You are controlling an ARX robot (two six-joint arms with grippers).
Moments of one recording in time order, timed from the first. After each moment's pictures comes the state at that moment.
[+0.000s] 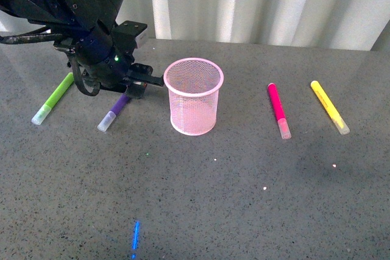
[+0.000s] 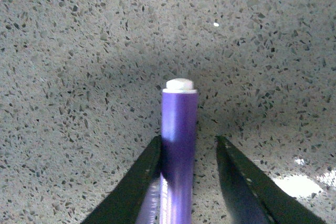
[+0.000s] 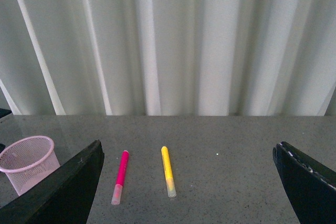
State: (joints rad) left arm -0.21 2.41 1.57 -0.22 -0.01 0.12; right arm 0.00 0.00 0.02 0.00 0.00 0.00
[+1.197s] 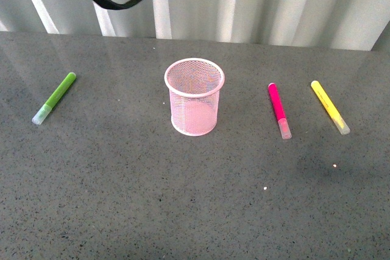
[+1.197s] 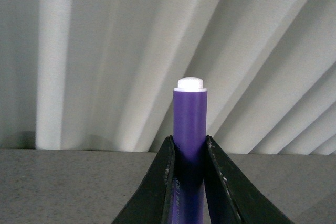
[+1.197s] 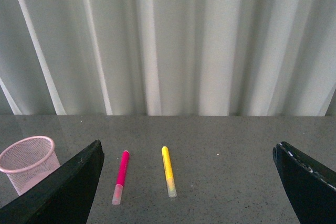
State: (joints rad) left arm -0.50 1.80 0.95 0.87 -0.16 -0.32; right arm 0.00 0.00 0.02 0.00 0.00 0.00
